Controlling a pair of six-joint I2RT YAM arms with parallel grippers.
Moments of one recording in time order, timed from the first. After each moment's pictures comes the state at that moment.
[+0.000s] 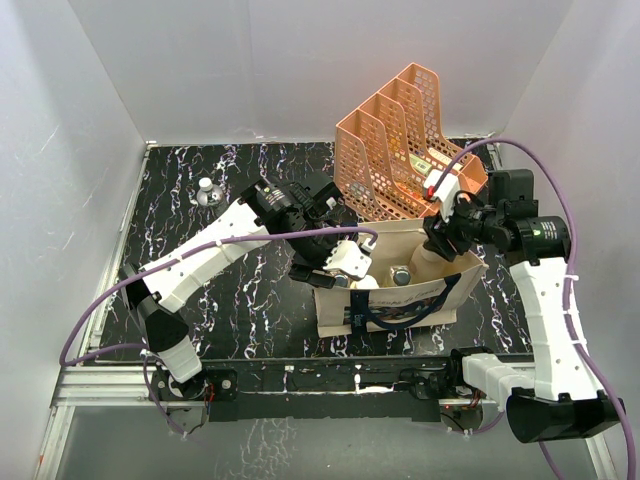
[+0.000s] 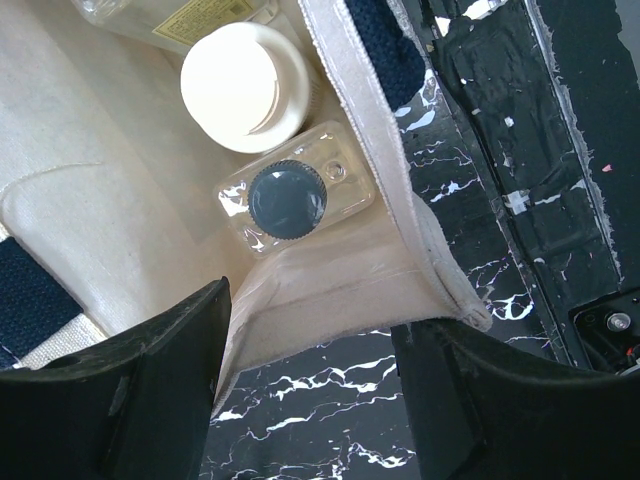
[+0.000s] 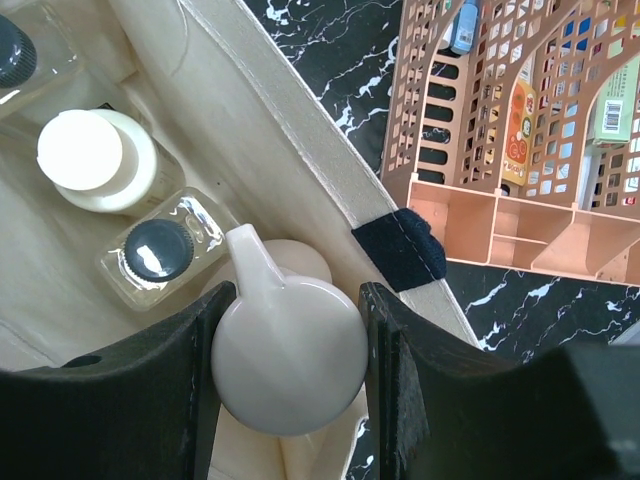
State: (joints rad) left arm -0.93 1.68 1.83 -1.38 0.46 1.10; right arm 0.06 1.04 1.35 -1.12 -0.57 -0.76
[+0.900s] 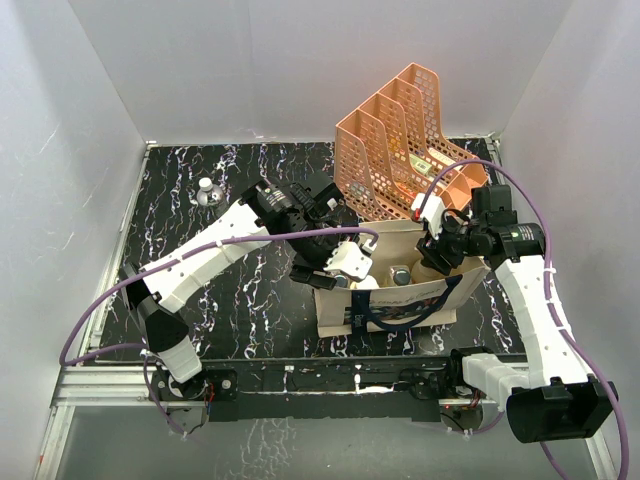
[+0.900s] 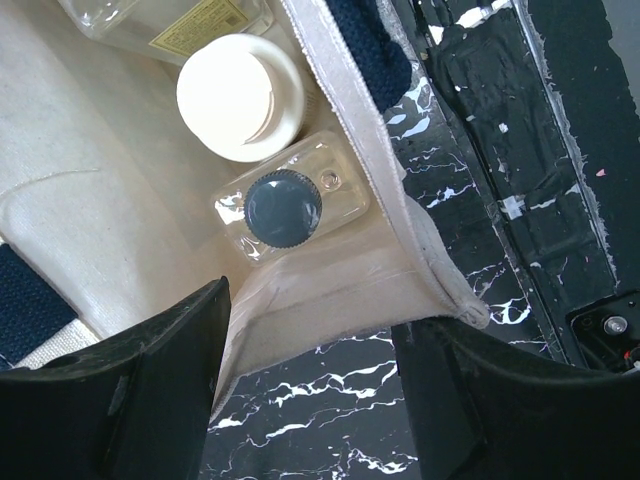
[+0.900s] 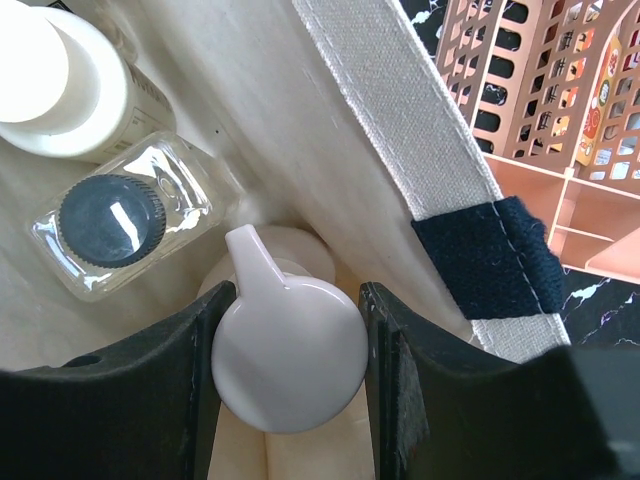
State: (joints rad) left arm -0.93 1.68 1.83 -1.38 0.48 1.10; right arm 0.06 1.04 1.12 -1.04 -0.55 -0.88
